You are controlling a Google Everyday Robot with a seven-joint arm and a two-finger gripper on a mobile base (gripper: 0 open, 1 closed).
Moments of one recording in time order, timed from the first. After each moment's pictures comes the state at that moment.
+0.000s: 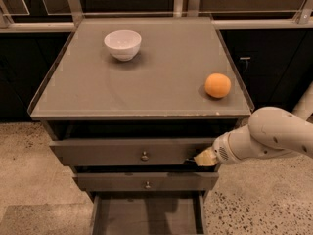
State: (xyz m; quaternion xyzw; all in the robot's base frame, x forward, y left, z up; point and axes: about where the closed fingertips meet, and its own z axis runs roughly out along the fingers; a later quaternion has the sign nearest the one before) arm 0.491 -0.169 0.652 -0.26 0.92 0.18 0.22
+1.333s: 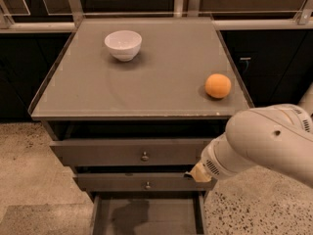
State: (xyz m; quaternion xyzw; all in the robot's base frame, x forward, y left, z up) arm 0.414 -0.132 0.713 -0.31 0.93 0.07 0.17
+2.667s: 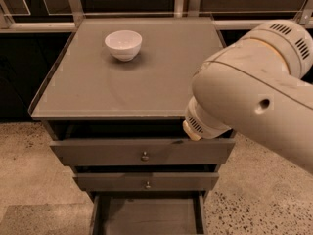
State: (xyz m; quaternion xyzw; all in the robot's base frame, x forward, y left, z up) arm 0.447 -0.109 0.854 -0.31 0.92 -0.06 0.23
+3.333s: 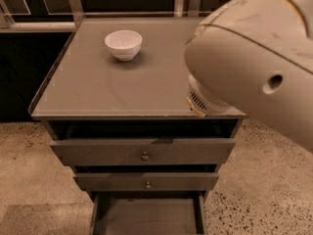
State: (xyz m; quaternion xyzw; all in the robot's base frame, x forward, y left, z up) arm 0.458 -0.117 0.916 -0.30 0.91 -0.12 0.27
